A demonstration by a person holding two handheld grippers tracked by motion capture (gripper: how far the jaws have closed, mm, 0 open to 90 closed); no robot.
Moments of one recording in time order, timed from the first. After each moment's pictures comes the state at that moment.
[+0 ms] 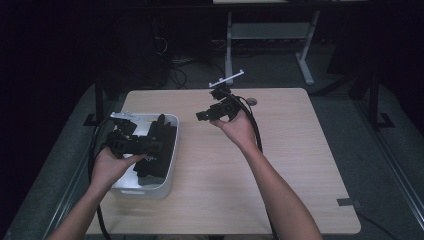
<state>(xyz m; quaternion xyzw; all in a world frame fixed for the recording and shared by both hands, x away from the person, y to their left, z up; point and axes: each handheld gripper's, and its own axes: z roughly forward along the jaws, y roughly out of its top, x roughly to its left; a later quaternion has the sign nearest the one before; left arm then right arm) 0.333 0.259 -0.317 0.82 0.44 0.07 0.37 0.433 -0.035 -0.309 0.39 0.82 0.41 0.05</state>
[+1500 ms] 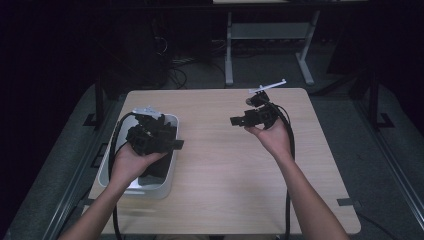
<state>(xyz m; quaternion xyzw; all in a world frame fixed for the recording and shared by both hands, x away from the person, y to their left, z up) 0.333 0.204 -0.302 0.83 0.40 0.07 0.38 0.411 -0.129 -0.323 0.45 0.80 0.40 0.07</state>
